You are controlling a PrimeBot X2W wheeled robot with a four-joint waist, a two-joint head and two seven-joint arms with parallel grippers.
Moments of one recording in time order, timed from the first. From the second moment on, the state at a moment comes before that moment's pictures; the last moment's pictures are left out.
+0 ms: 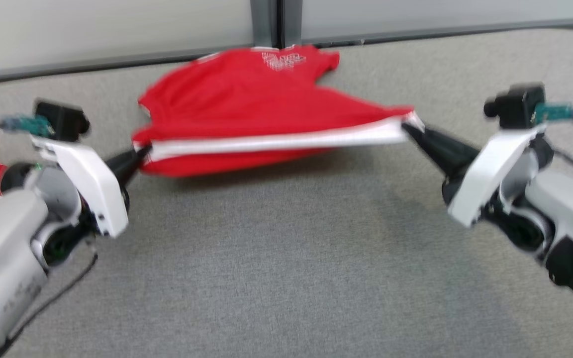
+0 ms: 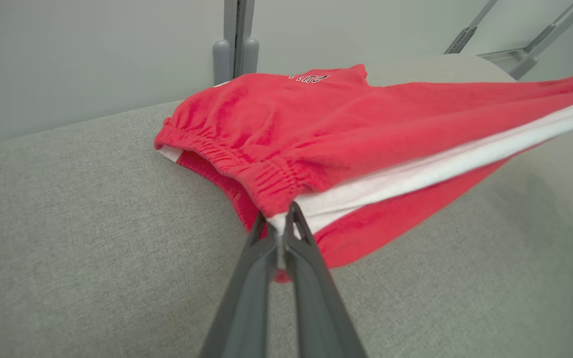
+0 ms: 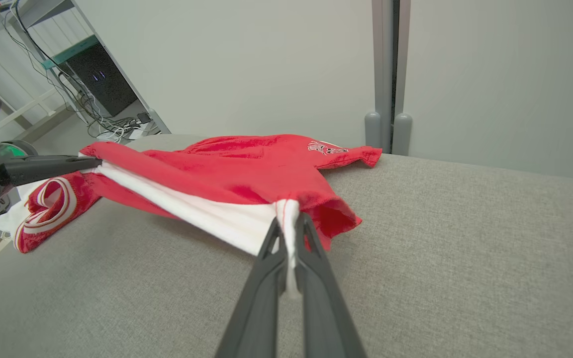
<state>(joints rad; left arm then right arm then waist) -0.90 0.63 -1.08 0.51 -1.26 -0.13 0.13 -1.01 -0.55 1.21 0.47 1.28 0.13 -0.13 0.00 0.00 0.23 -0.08</state>
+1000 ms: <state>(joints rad) -0.62 0.90 -1.13 -0.19 -1.51 0.17 0.42 -0.66 -0.87 1.00 0.06 1.19 0.13 0.19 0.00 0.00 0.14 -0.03</state>
